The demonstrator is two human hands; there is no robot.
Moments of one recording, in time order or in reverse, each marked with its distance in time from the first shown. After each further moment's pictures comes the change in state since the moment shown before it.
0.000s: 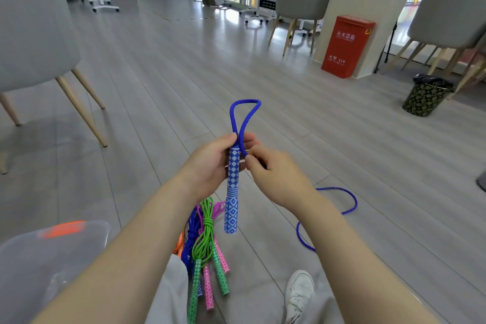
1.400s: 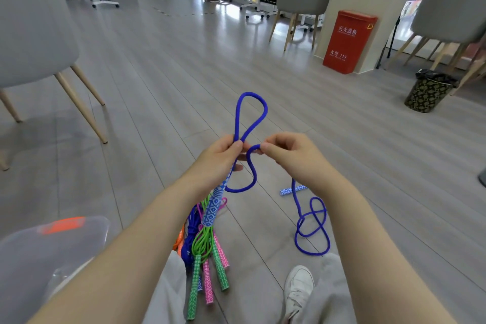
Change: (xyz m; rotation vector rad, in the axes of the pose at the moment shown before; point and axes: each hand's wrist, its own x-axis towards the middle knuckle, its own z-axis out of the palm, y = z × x) left_hand 0.000 -0.013 0.006 0.514 0.145 0.113; right_hand 0.005 0.013 -0.038 0.400 -0.062 0.109
